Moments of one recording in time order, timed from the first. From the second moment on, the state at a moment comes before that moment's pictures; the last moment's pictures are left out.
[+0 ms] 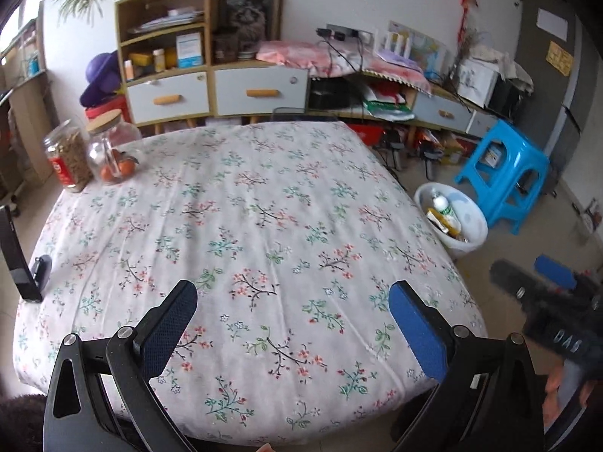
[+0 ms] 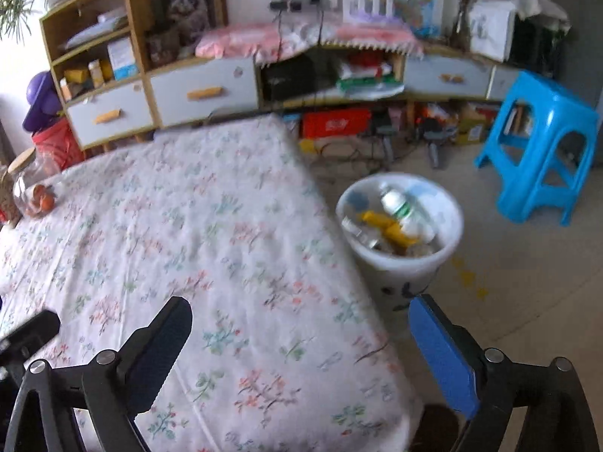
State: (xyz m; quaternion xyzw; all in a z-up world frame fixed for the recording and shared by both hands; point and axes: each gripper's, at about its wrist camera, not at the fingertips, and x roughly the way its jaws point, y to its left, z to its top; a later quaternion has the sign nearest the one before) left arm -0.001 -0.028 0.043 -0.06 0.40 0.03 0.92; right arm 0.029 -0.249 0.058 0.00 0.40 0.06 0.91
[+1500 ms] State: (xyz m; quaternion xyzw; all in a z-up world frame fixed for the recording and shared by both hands) left arm -0.006 -0.022 0.038 -0.07 0.40 0.03 0.91; right arm 0.032 -0.249 0.040 0.01 0.42 0.03 0.91
